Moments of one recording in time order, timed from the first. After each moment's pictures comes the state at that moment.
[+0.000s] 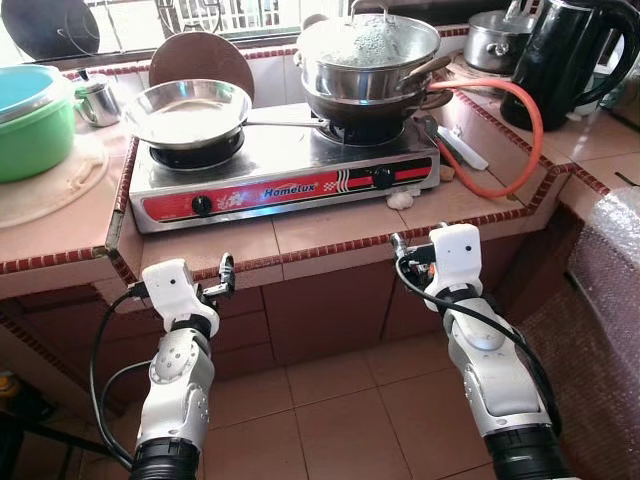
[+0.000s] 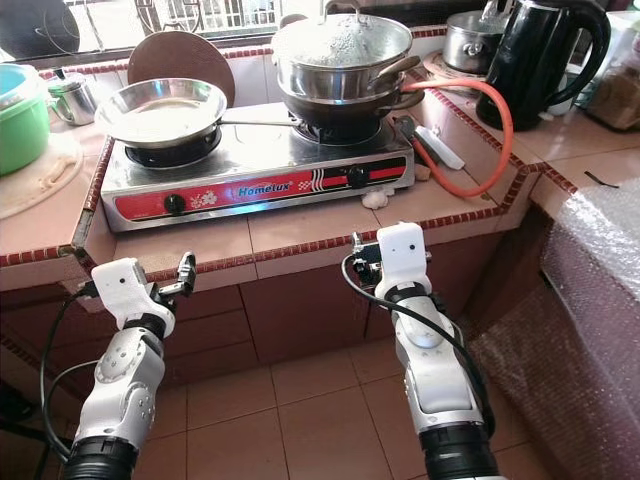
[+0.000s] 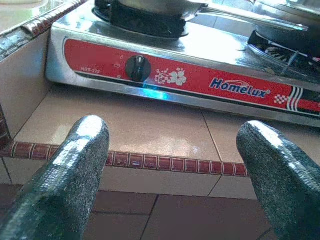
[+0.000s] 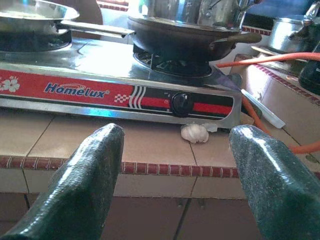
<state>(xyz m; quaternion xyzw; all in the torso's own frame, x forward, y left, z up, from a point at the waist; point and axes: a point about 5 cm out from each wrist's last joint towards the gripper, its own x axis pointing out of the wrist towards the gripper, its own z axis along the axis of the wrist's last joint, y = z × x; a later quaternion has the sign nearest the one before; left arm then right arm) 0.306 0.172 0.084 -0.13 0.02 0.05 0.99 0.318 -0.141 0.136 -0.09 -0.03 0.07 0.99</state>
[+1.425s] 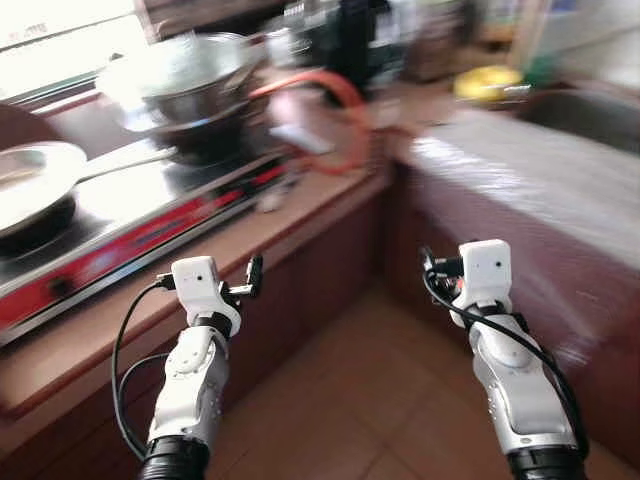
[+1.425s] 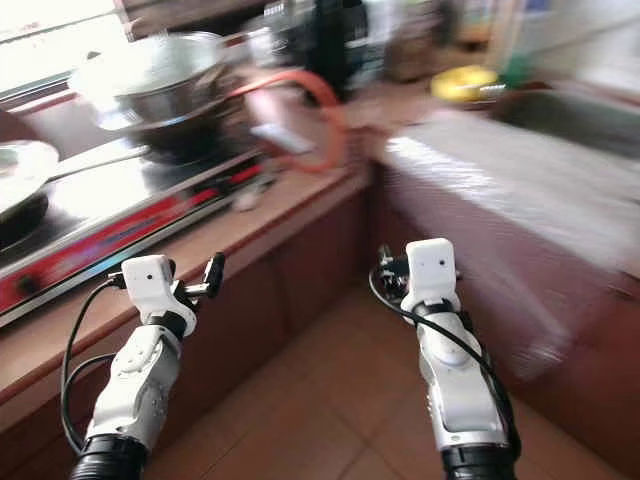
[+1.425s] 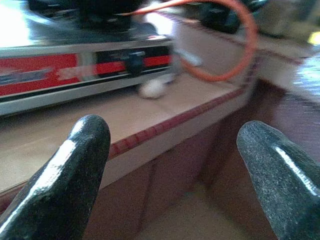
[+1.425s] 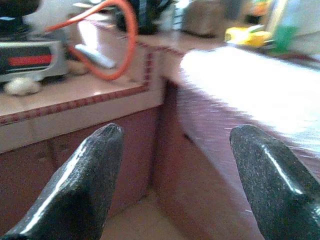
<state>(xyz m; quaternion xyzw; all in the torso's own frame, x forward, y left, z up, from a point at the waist) 0.308 0.152 0.086 -0.12 0.03 -0.01 0.99 0.305 -0.166 0.125 -0.09 0.00 0.03 1.00</state>
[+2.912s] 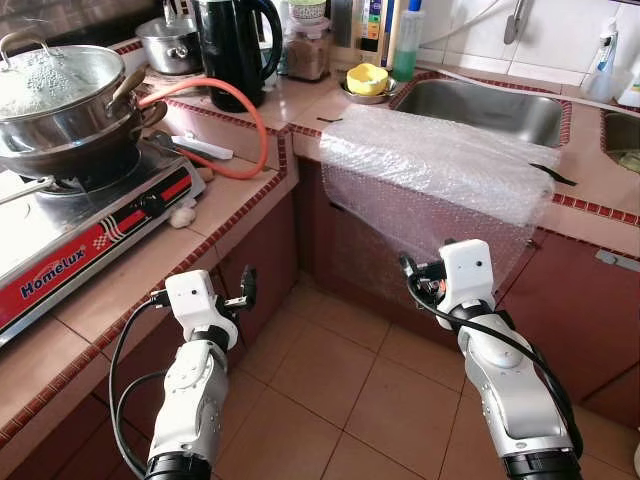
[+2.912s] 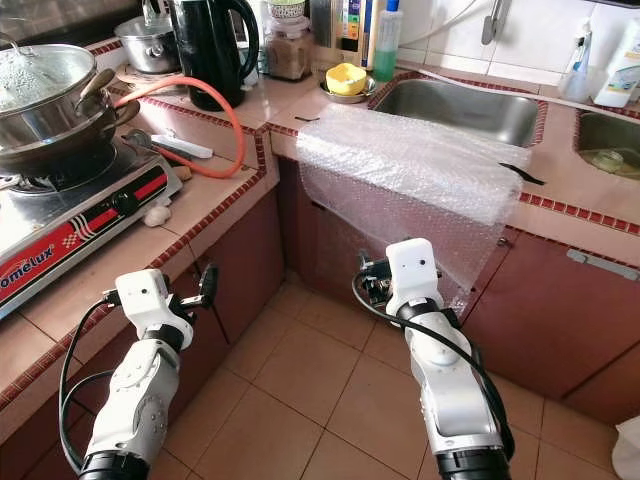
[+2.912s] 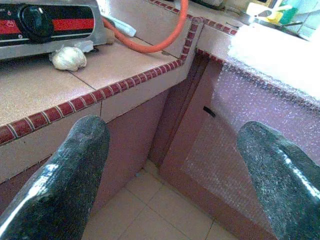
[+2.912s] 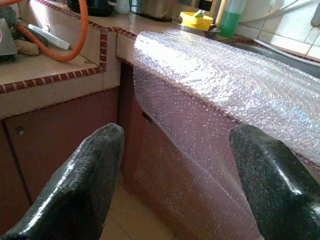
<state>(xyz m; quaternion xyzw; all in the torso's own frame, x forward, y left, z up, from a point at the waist) 0.296 0.149 0.074 -0.14 0.04 0.01 0.99 0.302 -0.154 0.128 -0.10 0.01 0.08 0.99</state>
